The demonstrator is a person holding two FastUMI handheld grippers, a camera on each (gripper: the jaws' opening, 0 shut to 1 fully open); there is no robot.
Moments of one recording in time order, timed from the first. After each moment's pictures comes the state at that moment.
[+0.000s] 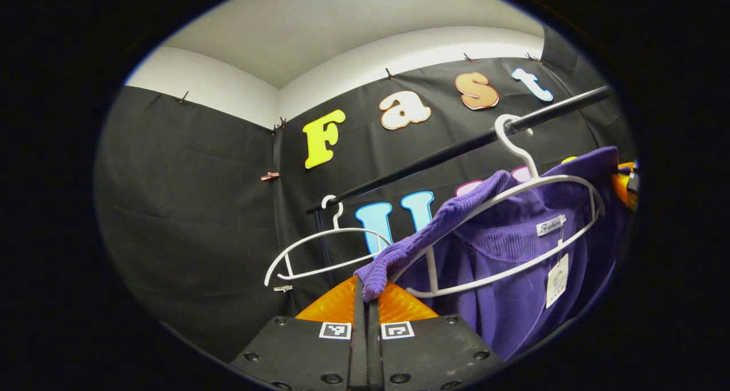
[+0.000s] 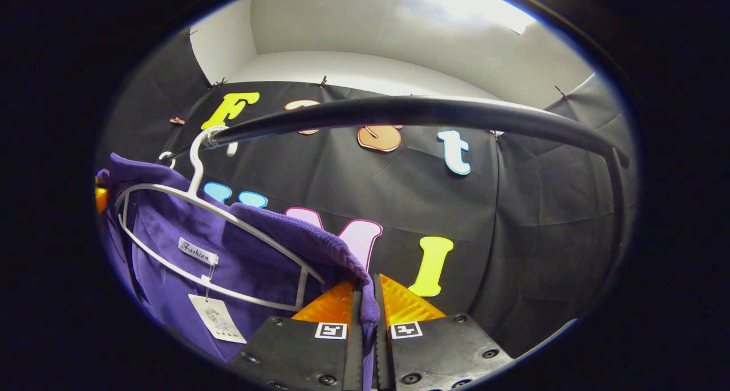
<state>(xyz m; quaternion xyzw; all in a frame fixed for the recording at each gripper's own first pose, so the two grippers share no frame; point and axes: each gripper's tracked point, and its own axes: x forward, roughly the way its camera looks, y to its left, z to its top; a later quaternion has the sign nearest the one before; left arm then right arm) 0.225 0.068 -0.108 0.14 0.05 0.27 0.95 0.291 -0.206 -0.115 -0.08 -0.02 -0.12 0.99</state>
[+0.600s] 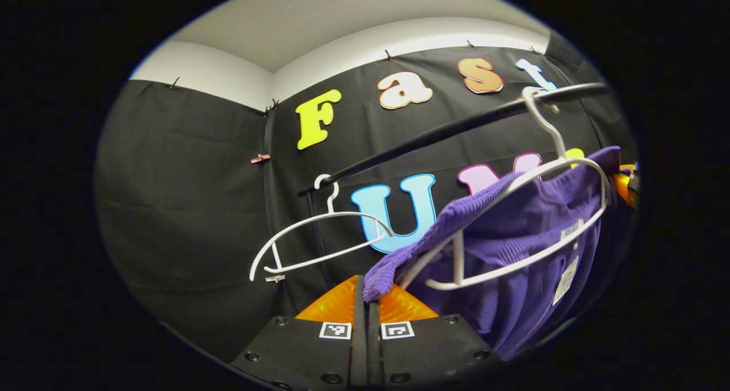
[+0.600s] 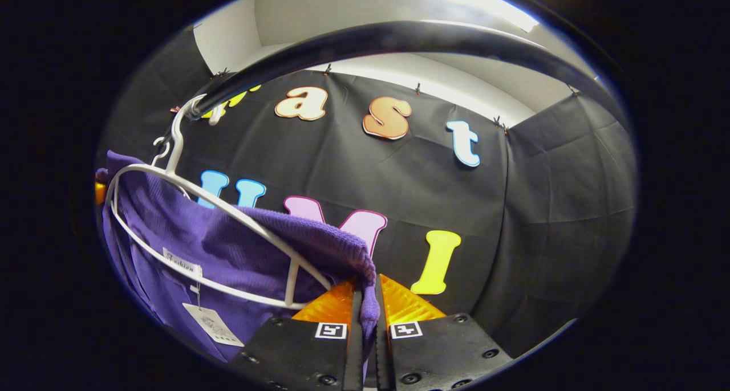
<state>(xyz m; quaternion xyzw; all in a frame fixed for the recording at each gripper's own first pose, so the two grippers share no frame) 0.256 0.110 -0.124 0.11 0.08 0.26 0.96 0.320 -0.207 -0.123 -0.10 -0.01 -0.12 0.99</state>
